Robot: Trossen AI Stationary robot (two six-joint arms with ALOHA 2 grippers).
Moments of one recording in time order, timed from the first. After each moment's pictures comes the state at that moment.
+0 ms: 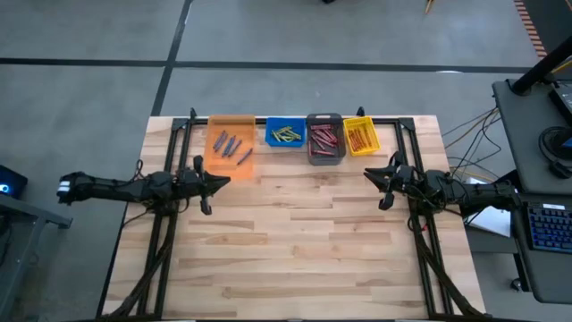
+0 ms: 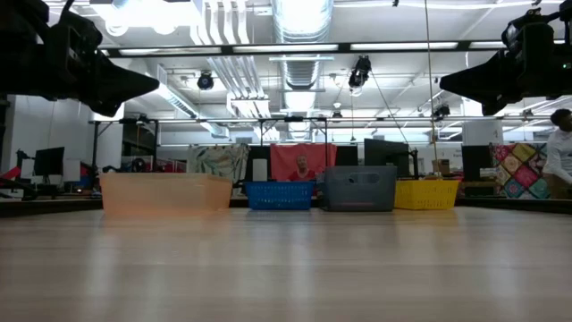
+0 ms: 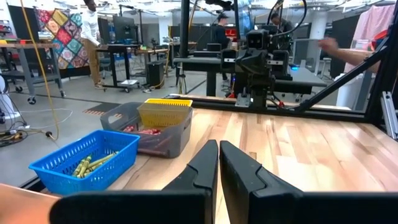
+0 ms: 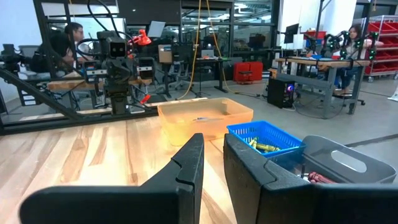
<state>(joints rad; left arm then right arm) -0.06 0.25 0.02 0.25 -0.30 -0.01 0.00 0.01 0.01 0.06 0.31 -0.01</state>
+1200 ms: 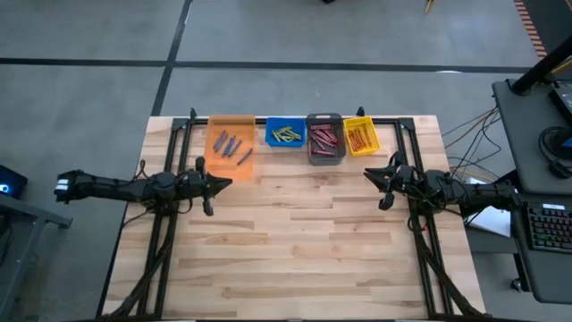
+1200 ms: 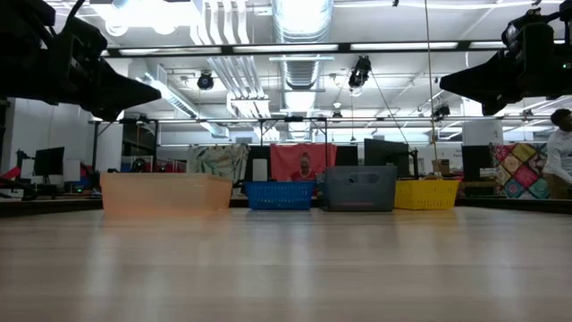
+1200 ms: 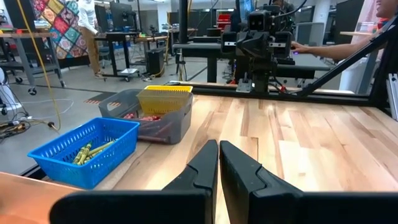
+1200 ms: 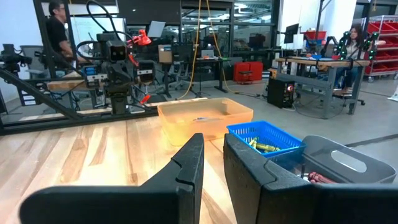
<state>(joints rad) -0.06 0.31 0.02 0.25 -0.30 -0.01 0.00 0.01 0.01 0.06 0.31 -0.01</state>
